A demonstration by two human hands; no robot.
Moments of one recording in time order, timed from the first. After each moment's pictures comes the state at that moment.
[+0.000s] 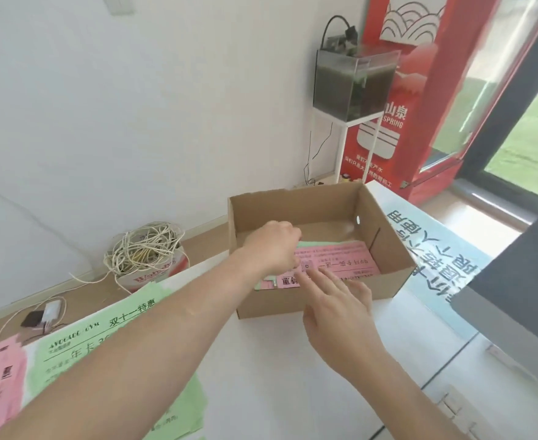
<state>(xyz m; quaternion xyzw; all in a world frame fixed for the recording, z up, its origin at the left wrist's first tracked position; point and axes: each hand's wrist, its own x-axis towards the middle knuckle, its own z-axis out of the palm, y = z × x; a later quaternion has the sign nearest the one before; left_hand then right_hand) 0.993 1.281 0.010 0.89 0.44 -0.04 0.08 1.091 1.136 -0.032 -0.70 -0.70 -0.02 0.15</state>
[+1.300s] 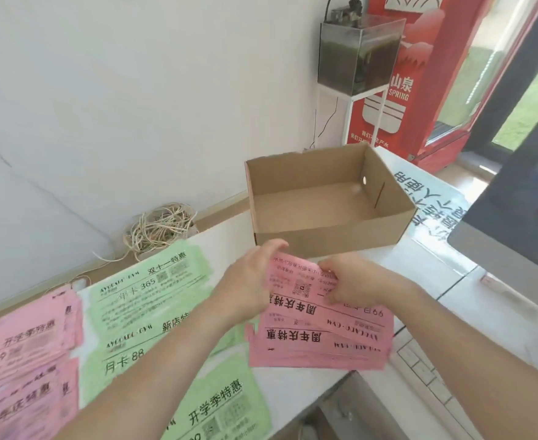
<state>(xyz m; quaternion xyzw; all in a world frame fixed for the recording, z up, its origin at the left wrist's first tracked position) 0.887 1.137 -0.011 0.83 0.48 0.10 0.26 1.096 1.110 -0.008 -0.65 -0.70 0.29 -0.04</state>
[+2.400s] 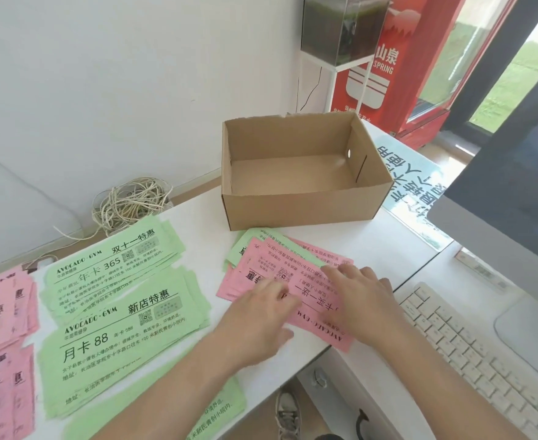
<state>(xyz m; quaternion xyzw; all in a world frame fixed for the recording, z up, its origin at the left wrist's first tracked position) 0.913 1.084 -0.073 0.92 0.36 -0.04 0.14 1.104 1.041 -0.061 -0.75 -0.64 0.15 -0.04</state>
